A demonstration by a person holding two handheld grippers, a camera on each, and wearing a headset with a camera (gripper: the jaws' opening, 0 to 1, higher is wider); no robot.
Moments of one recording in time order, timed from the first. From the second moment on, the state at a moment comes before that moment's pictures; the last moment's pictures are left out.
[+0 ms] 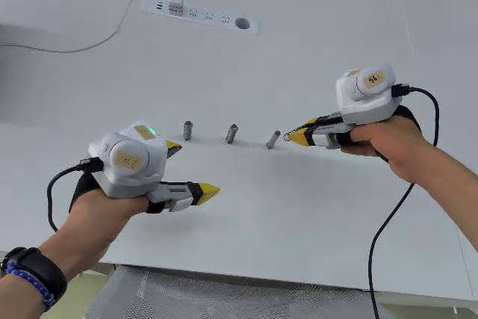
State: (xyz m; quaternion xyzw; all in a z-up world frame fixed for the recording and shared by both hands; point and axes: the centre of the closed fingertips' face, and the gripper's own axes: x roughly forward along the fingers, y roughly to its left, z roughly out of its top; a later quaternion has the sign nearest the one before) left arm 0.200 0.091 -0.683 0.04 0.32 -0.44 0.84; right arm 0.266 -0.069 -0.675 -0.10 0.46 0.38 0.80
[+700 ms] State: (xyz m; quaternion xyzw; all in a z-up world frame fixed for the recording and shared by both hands) left arm 0.200 0.099 -0.686 0.04 0.33 -0.43 0.84; right arm 0.279 -0.061 -0.686 -0.13 0.46 0.40 0.78
